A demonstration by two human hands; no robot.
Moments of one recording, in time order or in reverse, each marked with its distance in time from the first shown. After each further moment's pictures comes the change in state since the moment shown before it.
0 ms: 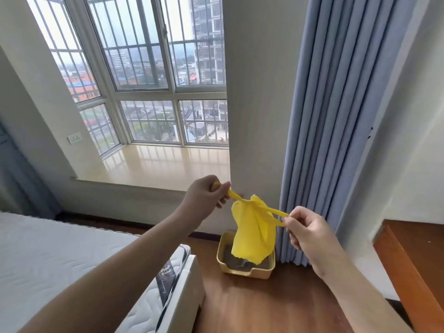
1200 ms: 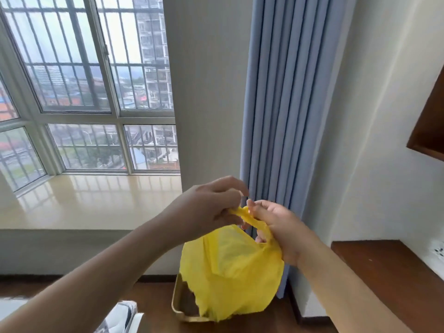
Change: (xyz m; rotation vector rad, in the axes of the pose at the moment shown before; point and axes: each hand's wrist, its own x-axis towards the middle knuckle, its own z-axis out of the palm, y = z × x) left_hand 0.082 0.087 0.046 0.604 -0.348 1.079; right_hand 0.088 -0.083 -0.029 0.195 -0.056 0.222
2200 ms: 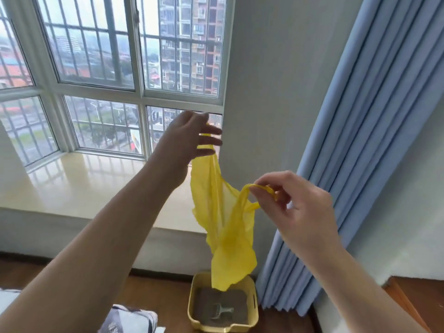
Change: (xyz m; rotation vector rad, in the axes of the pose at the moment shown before) left_hand -0.043 -0.244 -0.091 -1.057 0.670 -0.860; right_hand 0.153 -0.018 0.166 -0.851 0.263 -1.144
